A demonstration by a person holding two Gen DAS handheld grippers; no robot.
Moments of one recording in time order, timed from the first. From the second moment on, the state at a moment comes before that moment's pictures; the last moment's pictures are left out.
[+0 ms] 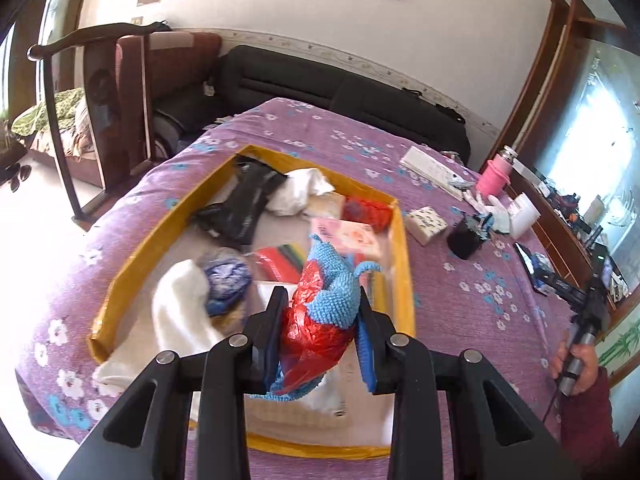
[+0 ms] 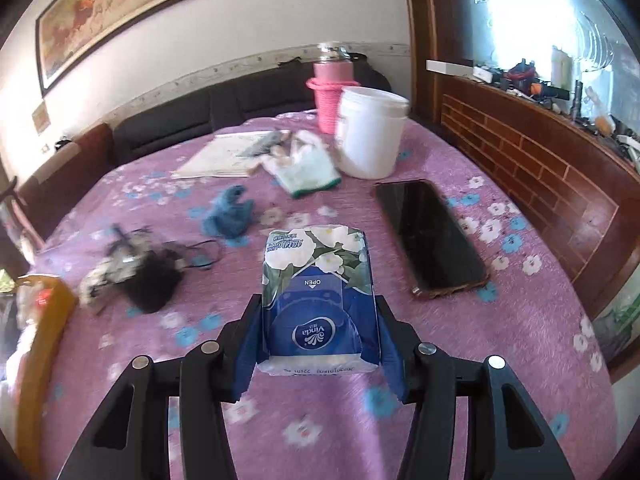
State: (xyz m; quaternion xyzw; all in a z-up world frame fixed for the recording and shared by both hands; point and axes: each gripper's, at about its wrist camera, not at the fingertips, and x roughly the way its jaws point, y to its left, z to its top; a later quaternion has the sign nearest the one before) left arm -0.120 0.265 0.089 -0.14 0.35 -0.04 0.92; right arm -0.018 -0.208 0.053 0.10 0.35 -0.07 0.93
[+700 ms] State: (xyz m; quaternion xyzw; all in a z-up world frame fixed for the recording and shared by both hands) left arm 0.000 0.300 0.076 -0.14 0.42 -0.08 0.89; right arm -0.072 0.081 0.078 0.01 0.42 0.30 0.86
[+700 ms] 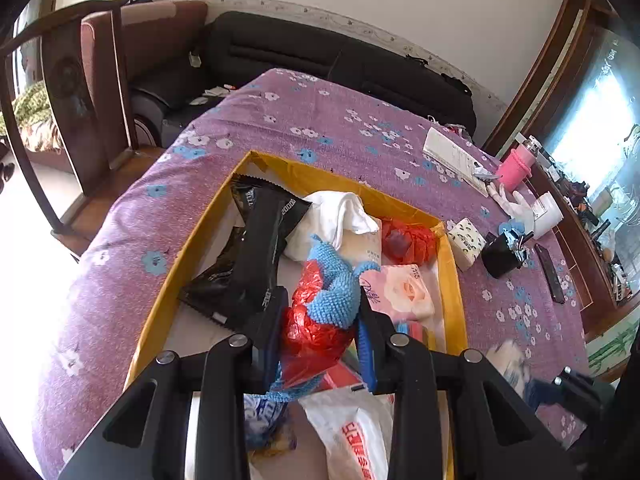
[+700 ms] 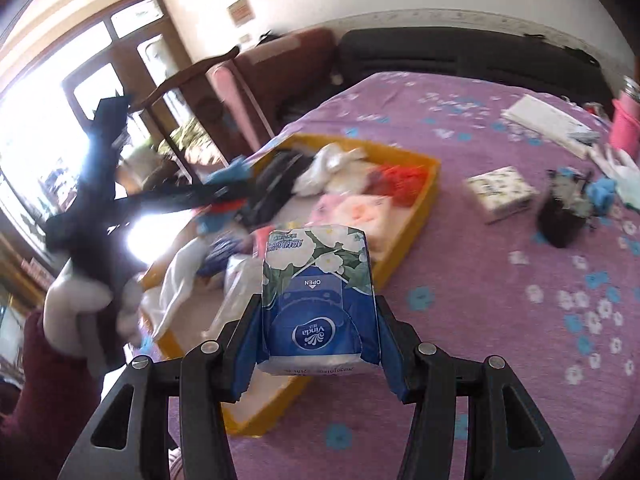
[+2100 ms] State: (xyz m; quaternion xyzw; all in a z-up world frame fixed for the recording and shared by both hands) left arm -0.083 0.220 0.145 0.04 0.27 0.11 0.96; right arm -0.124 0.043 0.082 -0.02 0.37 0.26 0.89
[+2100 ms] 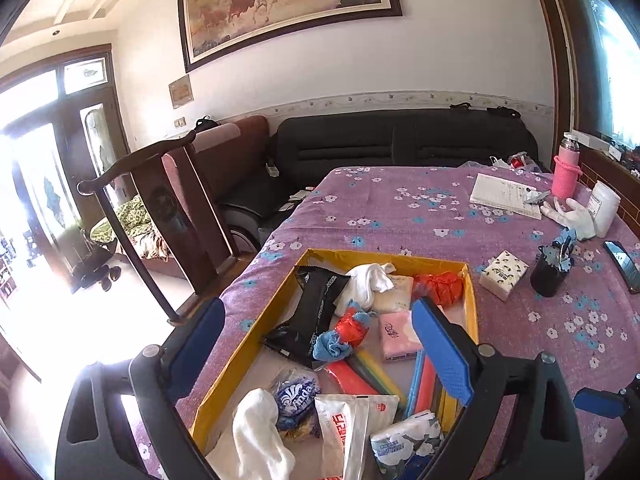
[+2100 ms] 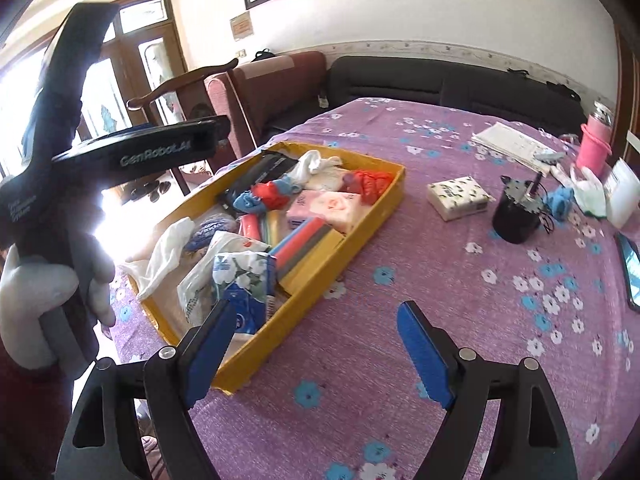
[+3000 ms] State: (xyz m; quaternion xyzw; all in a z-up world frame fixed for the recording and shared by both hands) left arm -0.113 0.119 0.118 0.01 0.33 -0.04 0.94; right arm -0.084 -0.078 0.097 0.02 0.34 0.14 0.93
